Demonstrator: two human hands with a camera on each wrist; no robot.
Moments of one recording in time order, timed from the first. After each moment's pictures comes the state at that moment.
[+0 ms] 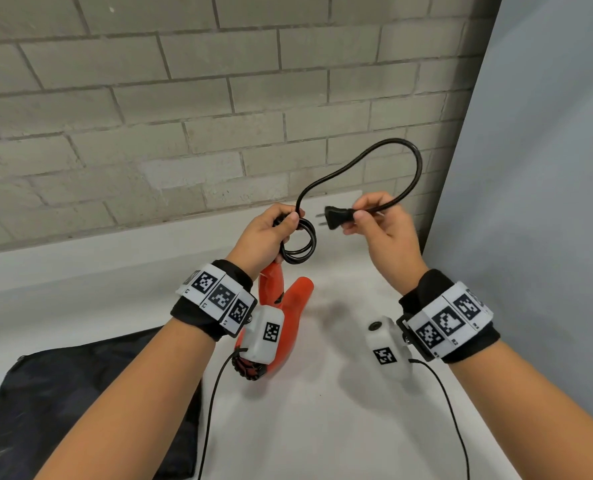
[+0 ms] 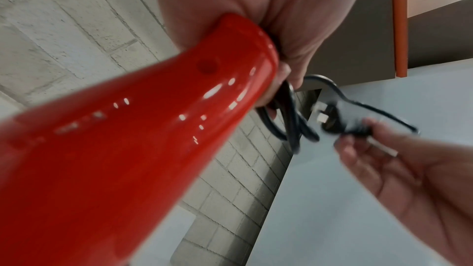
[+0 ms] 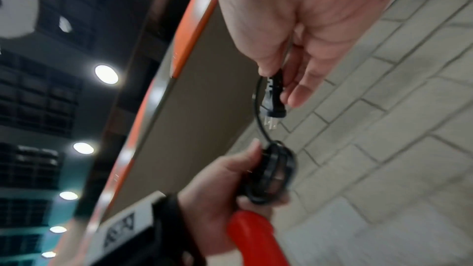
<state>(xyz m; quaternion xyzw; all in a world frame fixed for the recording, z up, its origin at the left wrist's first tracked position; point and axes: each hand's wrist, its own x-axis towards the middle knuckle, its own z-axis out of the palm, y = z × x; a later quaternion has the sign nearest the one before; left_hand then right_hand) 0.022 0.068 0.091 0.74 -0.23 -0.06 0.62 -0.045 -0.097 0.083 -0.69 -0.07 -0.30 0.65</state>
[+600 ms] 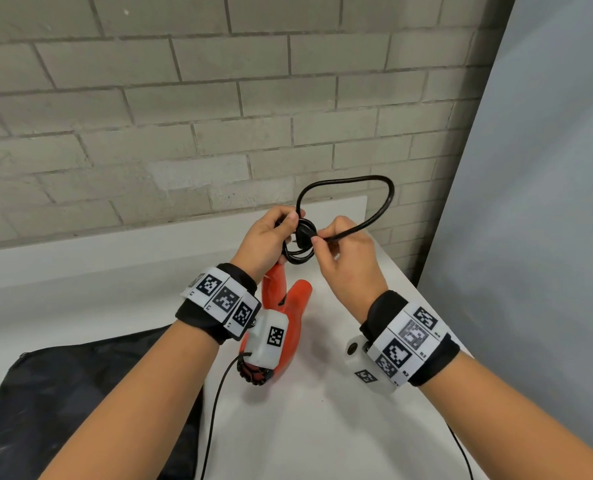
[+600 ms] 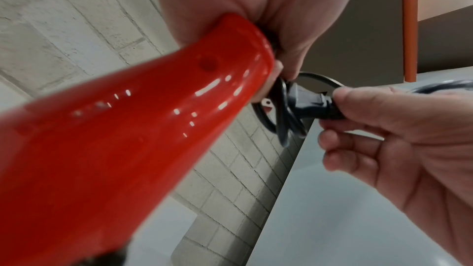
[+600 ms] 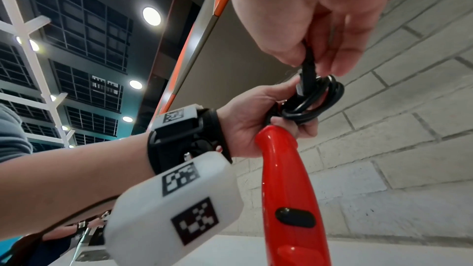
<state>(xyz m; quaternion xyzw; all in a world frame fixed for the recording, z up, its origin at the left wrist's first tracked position) 0.027 0.071 0.088 0.73 -0.22 -0.05 0.65 -0.039 -0.046 0.071 -0.83 -0.05 -0.36 0.43</state>
